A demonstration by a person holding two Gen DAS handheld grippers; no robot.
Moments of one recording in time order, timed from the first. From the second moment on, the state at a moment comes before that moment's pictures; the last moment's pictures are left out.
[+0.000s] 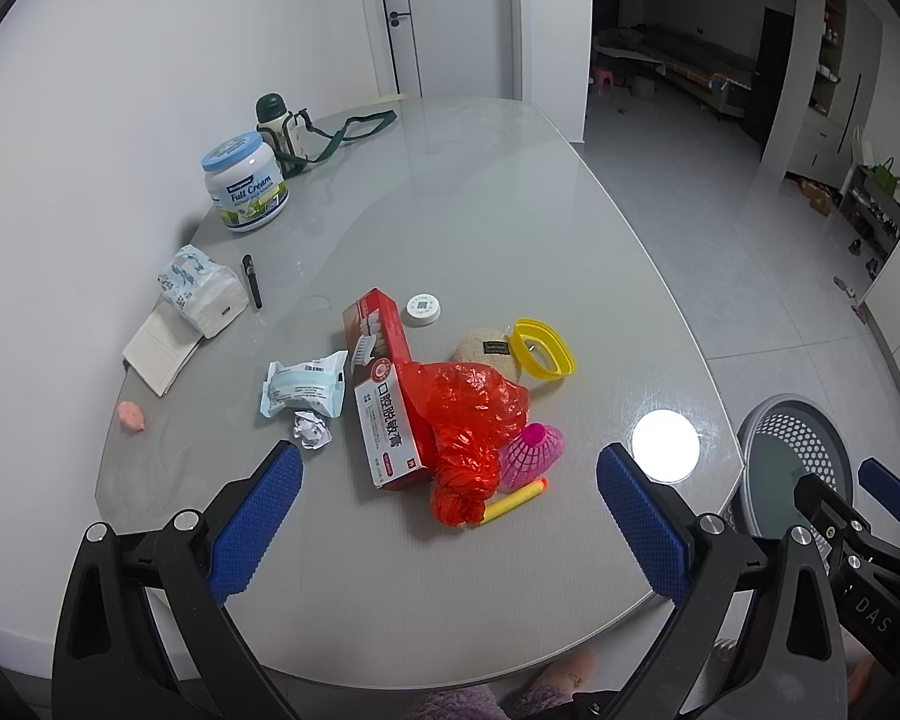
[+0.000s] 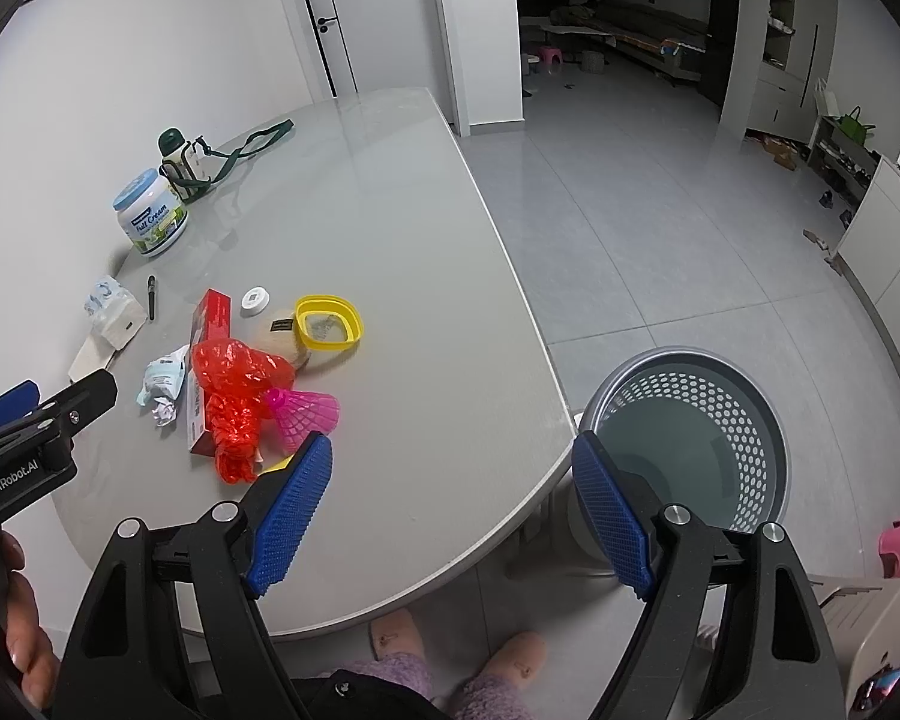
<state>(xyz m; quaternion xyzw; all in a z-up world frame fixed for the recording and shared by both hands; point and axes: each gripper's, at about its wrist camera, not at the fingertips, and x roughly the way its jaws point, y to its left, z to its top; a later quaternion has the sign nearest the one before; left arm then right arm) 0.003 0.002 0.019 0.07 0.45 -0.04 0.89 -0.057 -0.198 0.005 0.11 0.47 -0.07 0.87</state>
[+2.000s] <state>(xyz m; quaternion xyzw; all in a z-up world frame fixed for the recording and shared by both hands) 0.018 0.117 -0.074 0.05 0.50 0.04 0.87 0.004 -0.115 -0.097 0.06 0.51 0.04 0.86</state>
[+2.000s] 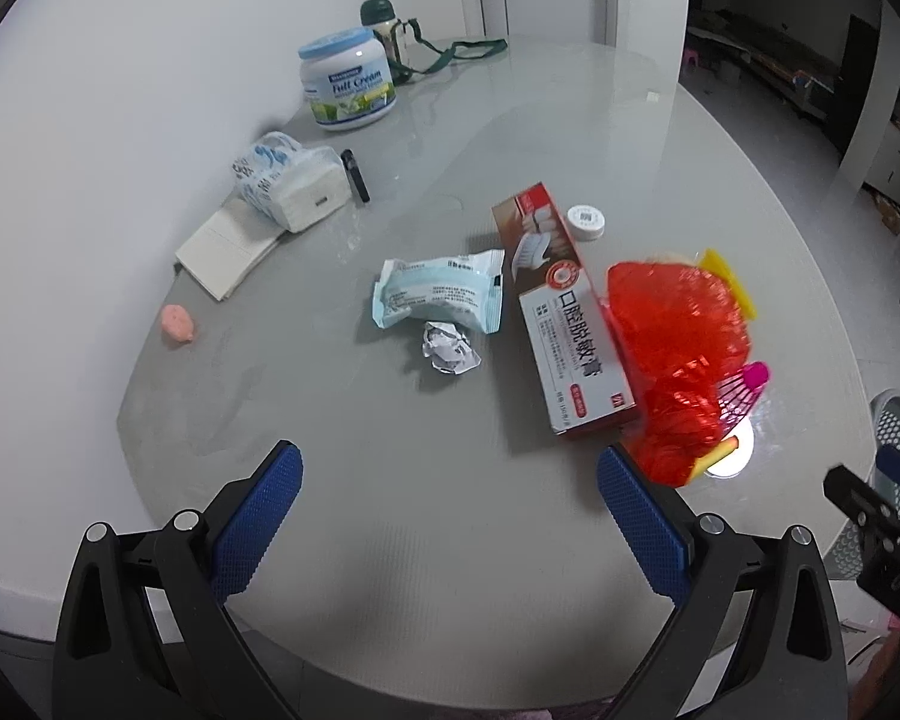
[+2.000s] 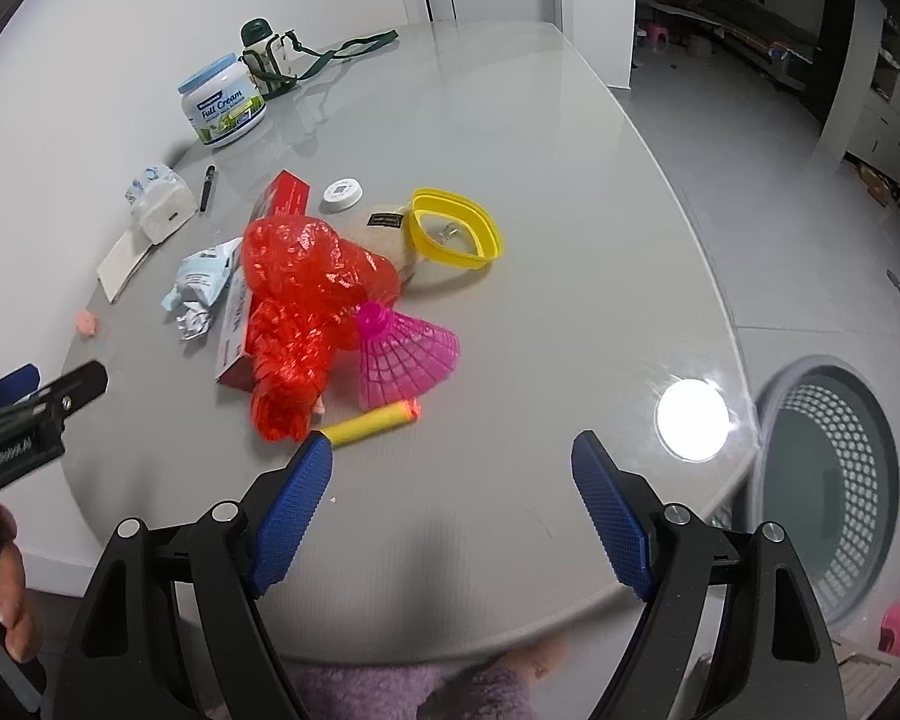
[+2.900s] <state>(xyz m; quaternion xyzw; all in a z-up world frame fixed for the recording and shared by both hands) 0.015 0.089 -0.136 0.00 0.44 0.03 0.90 0.058 -0.086 -0.146 -0.02 0.41 0.10 0.90</state>
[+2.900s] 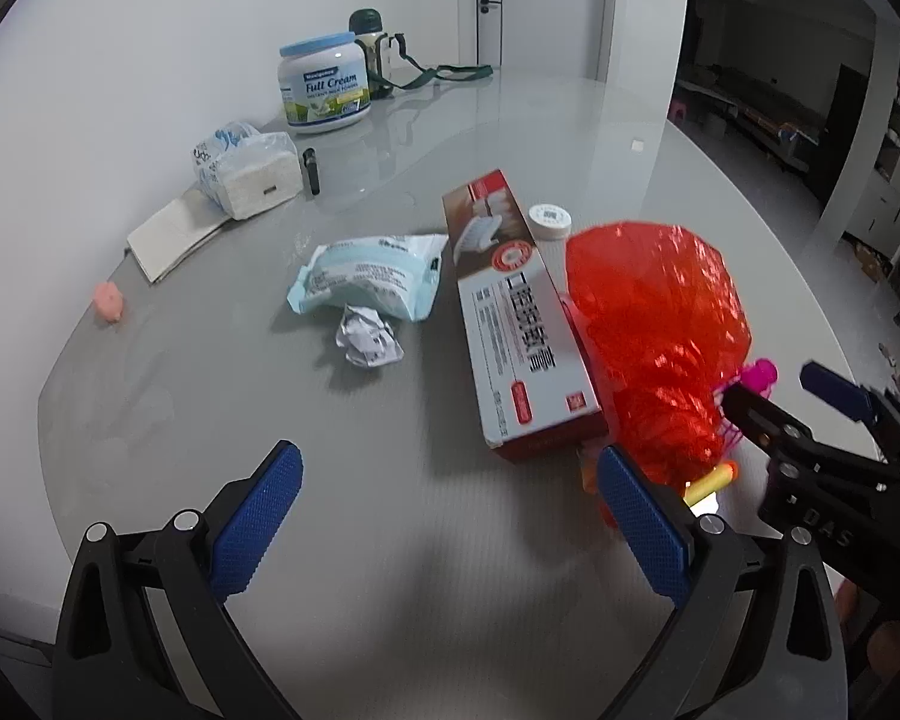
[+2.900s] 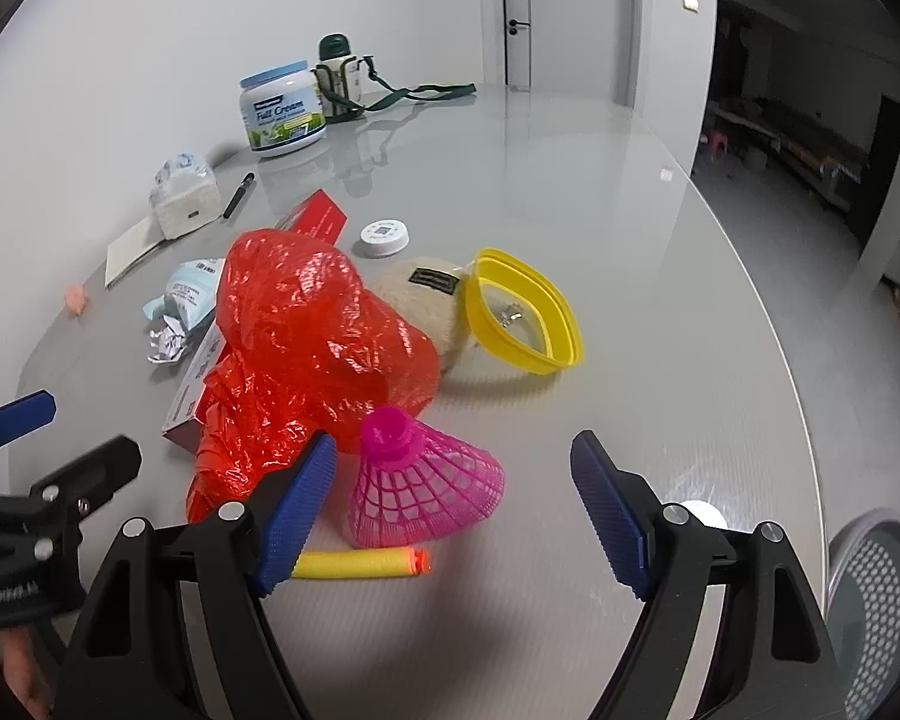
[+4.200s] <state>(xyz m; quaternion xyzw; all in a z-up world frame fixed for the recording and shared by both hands) 0.029 -0.007 -0.165 0.03 0.46 -0.01 0.89 -0.002 -0.190 -0.138 0.08 0.43 0.06 0.90</state>
